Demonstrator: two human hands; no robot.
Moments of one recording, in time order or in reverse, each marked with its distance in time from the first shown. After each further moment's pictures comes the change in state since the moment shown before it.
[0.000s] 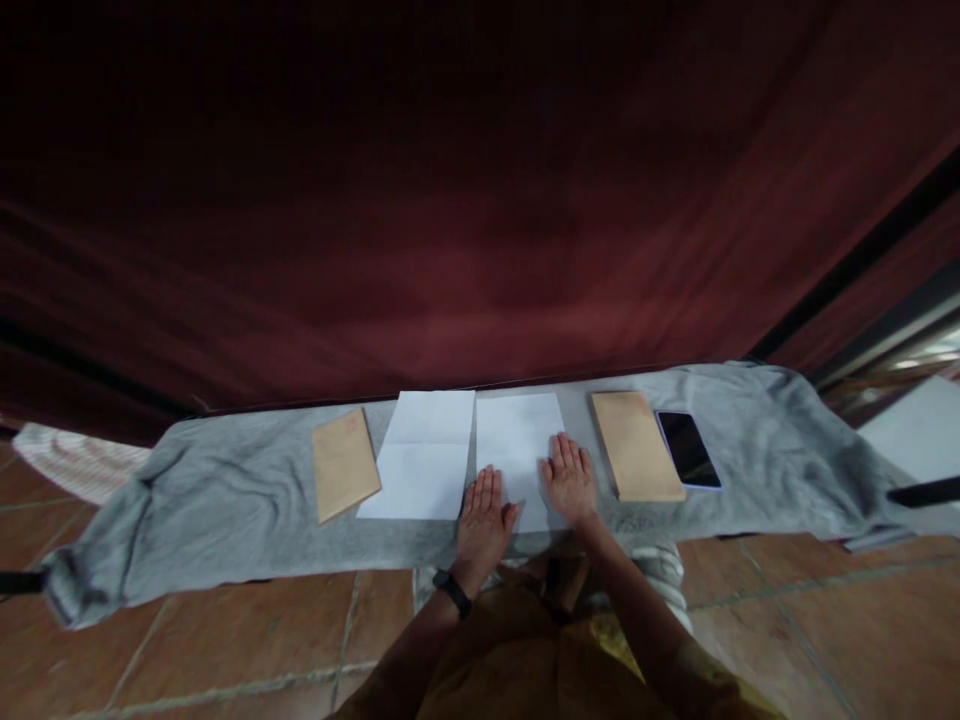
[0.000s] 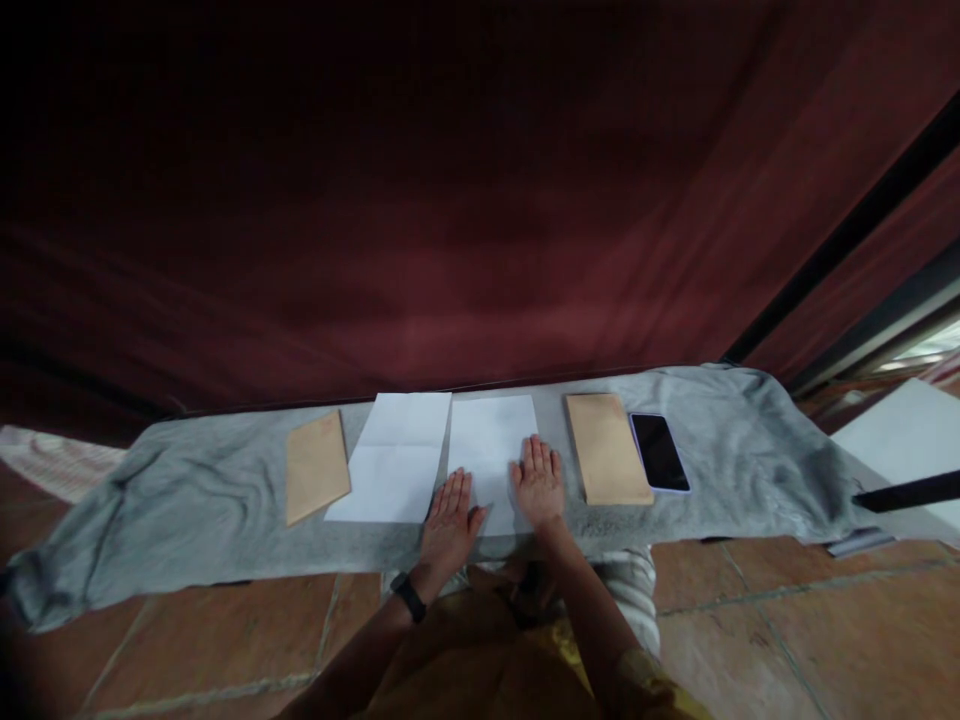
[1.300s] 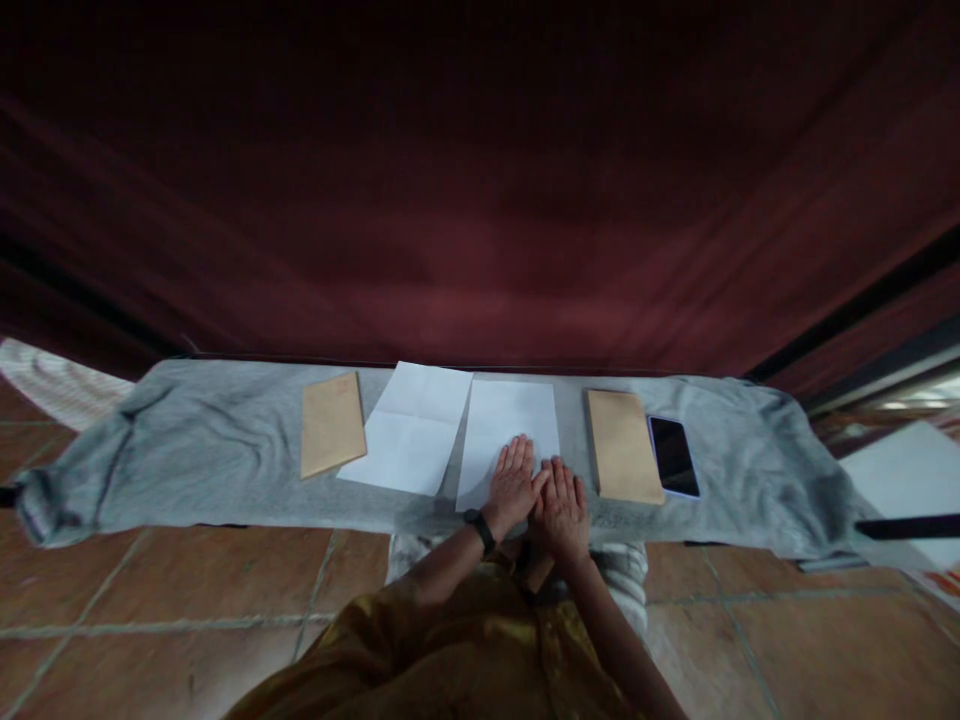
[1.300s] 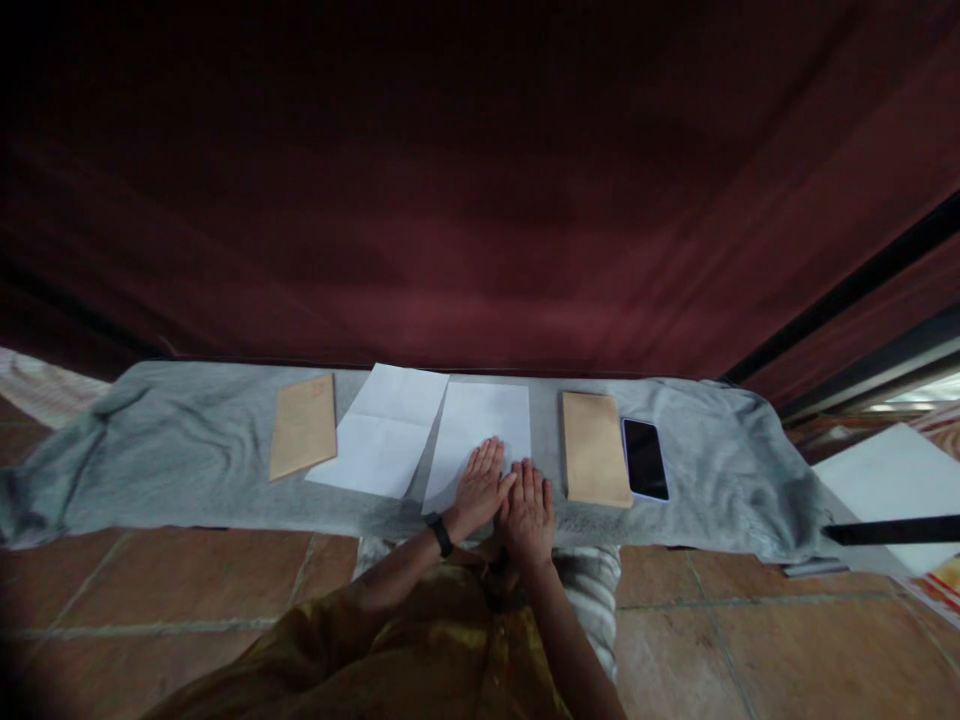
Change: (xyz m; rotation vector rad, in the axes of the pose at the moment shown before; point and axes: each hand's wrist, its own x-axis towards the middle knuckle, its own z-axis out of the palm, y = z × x) left_hand 0.056 0.076 0.012 -0.147 -0.063 0.033; right_hand -0.072 0.008 -0.029 0.034 -0.005 -0.111
